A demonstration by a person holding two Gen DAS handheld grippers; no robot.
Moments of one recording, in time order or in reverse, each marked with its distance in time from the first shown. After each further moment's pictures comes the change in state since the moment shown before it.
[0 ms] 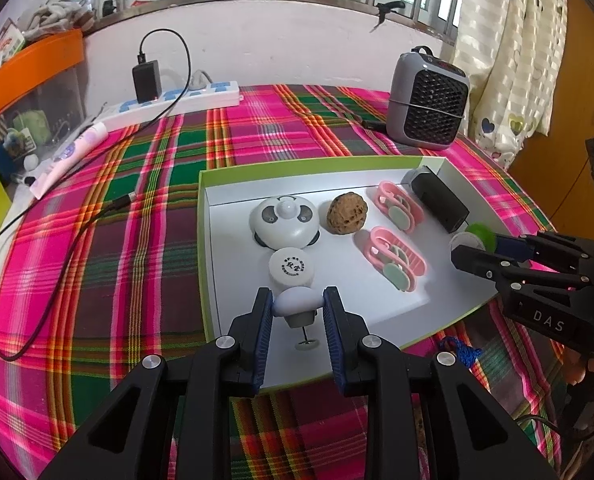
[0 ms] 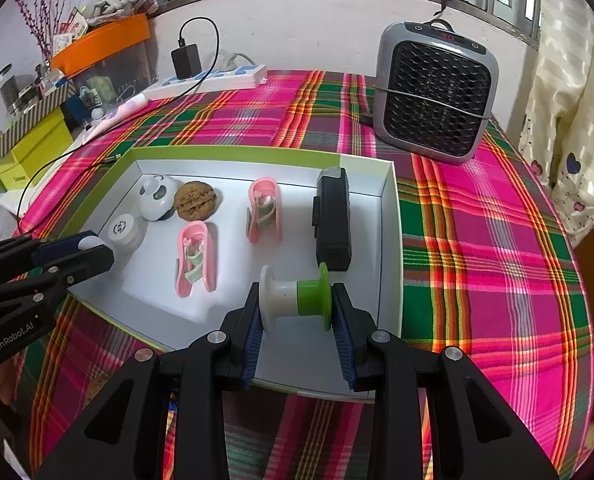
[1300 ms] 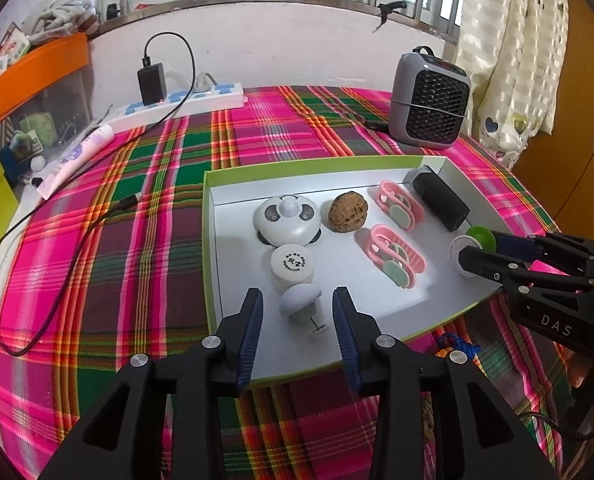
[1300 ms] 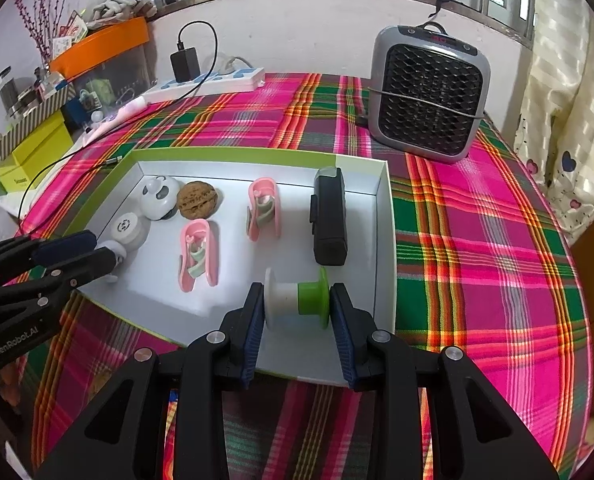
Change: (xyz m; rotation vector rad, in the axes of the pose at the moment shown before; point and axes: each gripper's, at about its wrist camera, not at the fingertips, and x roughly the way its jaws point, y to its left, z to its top) left arm -0.005 0.000 -0.002 0.005 -0.004 0.021; right arm -0.008 0.002 -0.003 0.007 -0.013 -0.004
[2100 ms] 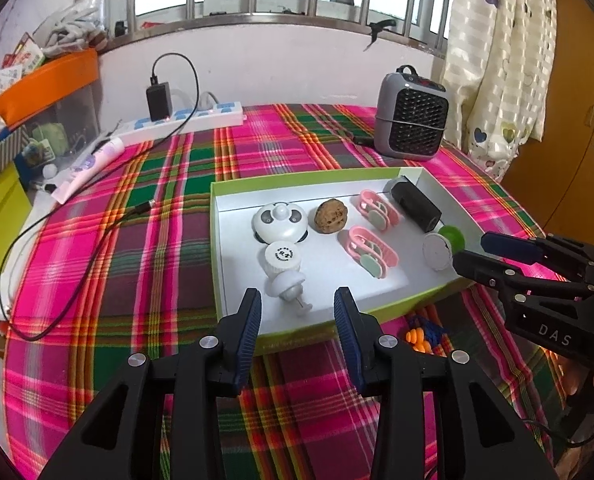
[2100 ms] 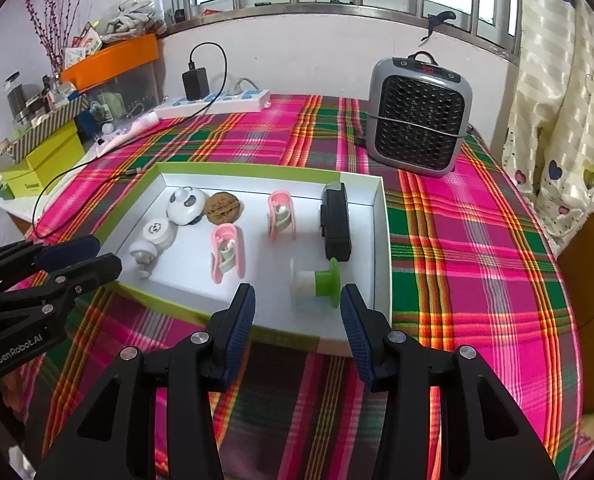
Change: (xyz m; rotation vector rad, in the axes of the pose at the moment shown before) left arm -0.039 -0.009 -0.013 0.004 -0.060 -0.003; right arm -0.035 0.015 -0.014 0.010 -0.071 -0.015
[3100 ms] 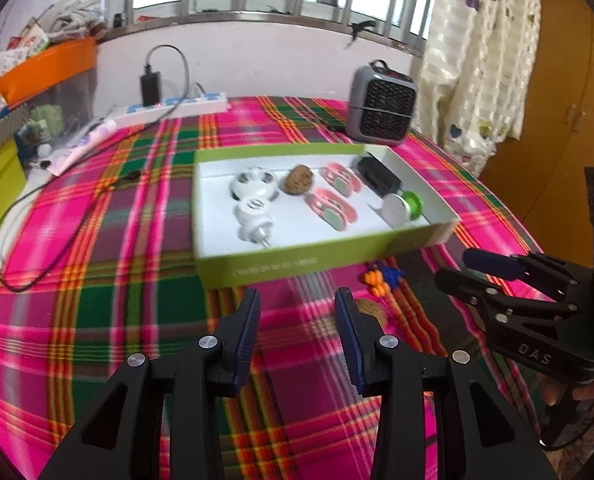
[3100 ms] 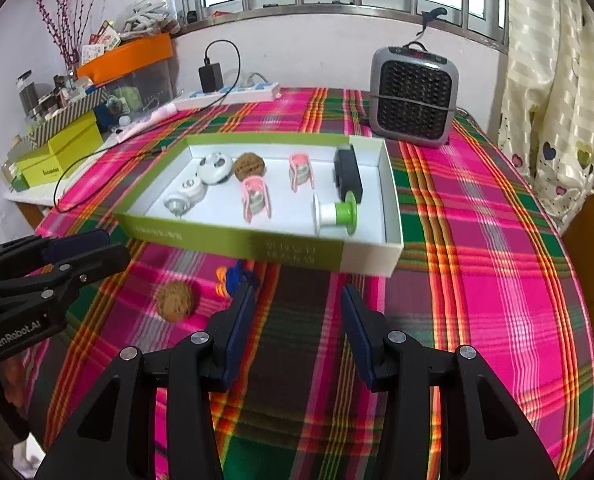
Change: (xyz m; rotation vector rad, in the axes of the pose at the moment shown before) left arm -0.025 -0.010 -0.041 -0.014 0.008 -0.092; right arm -0.022 0.010 -0.047 0.020 -0.001 0.017
